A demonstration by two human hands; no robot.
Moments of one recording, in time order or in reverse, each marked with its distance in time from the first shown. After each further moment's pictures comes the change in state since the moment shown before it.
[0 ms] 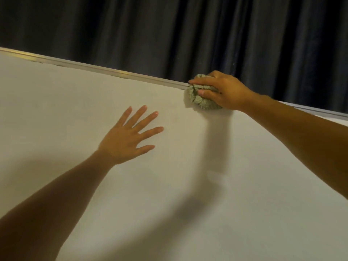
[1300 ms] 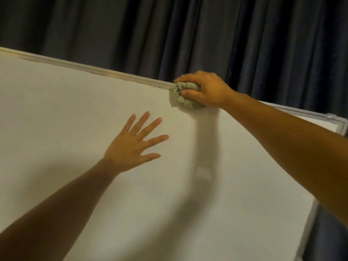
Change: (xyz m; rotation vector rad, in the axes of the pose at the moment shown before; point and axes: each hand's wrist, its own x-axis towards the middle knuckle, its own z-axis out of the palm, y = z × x) left_hand 0.140 0.242 0.005 -0.039 0.034 -0.030; right_hand -0.138 0.152 -0.049 0.075 0.020 -0.028
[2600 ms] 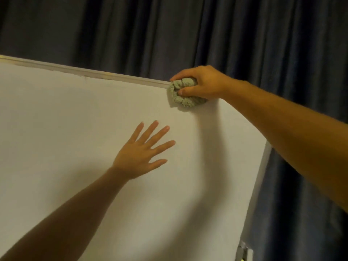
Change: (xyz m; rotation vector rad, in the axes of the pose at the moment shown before) left_hand 0.095 0.175 0.034 -0.014 -0.006 0.027; right_hand -0.106 0.127 -0.054 0.130 -0.118 0.030
